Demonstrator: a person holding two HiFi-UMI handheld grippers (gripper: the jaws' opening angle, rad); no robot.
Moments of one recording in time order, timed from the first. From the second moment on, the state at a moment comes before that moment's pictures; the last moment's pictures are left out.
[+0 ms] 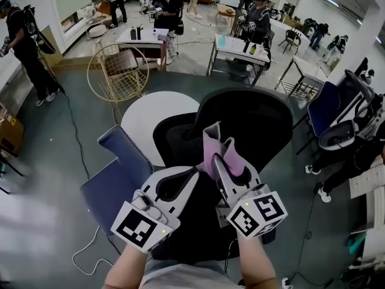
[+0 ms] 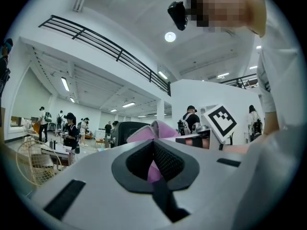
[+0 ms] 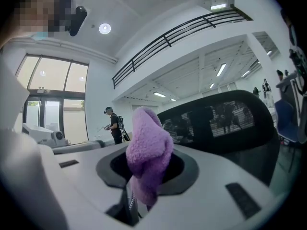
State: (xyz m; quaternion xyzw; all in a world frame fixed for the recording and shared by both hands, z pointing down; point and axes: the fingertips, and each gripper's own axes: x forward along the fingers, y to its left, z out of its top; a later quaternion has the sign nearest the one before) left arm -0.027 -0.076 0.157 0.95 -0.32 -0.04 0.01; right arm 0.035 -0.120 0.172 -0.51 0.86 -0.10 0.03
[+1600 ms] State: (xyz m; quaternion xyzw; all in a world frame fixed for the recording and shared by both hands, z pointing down) left arm -0.027 -0.108 0.173 0.95 -0.30 -0.04 0.02; right arm 0.158 -0.223 0.142 -0.67 0.74 -0.08 0.02
